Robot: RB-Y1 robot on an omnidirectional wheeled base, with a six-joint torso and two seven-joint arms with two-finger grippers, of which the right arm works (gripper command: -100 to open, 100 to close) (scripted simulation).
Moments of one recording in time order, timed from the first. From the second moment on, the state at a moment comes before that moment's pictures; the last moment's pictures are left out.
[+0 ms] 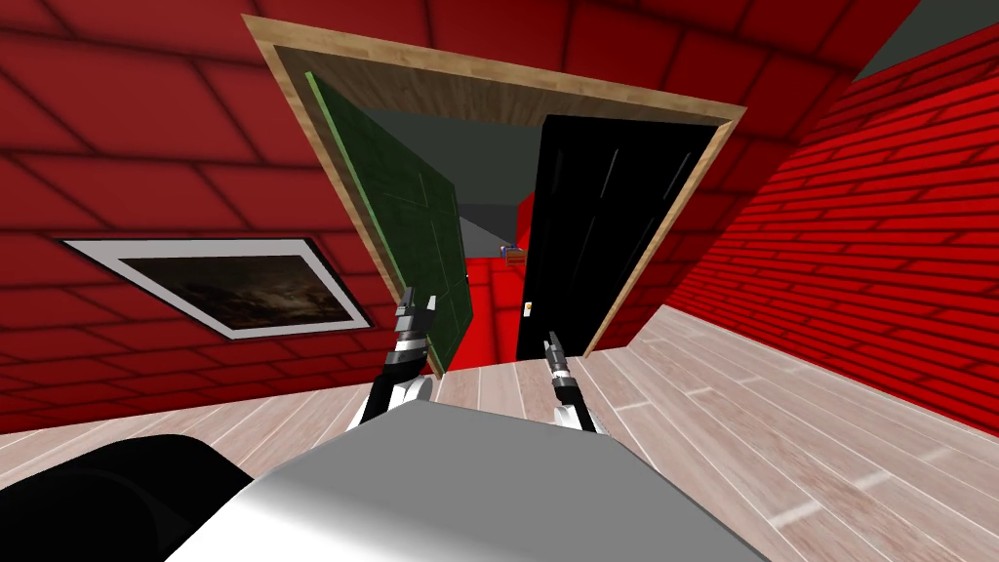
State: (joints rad) arm 0.13 -0.16 0.19 -1.23 -0.17 -0.68 -0.01
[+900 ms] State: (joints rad) arm 0.03 -0.18 0.23 -0.96 -0.18 -0.74 -0.05
